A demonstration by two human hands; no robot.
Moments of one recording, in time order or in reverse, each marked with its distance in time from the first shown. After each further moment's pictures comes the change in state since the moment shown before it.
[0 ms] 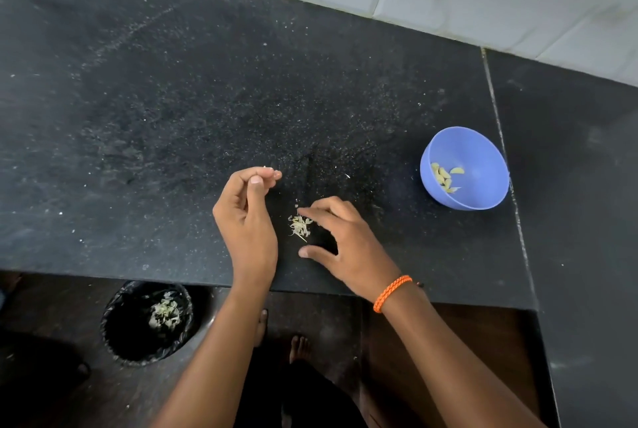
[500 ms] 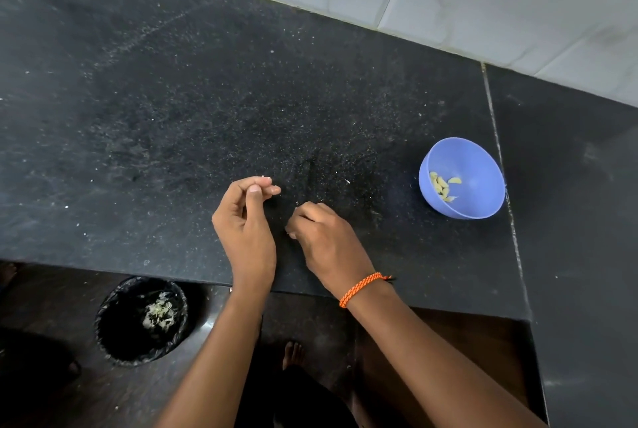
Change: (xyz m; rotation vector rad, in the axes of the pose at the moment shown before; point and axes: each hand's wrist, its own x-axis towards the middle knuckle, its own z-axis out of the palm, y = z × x) left_hand -0.007 -0.003 -0.004 -0.010 0.070 -0.044; right_hand 0.019 -0.022 0.021 -0.259 0.123 -0.145
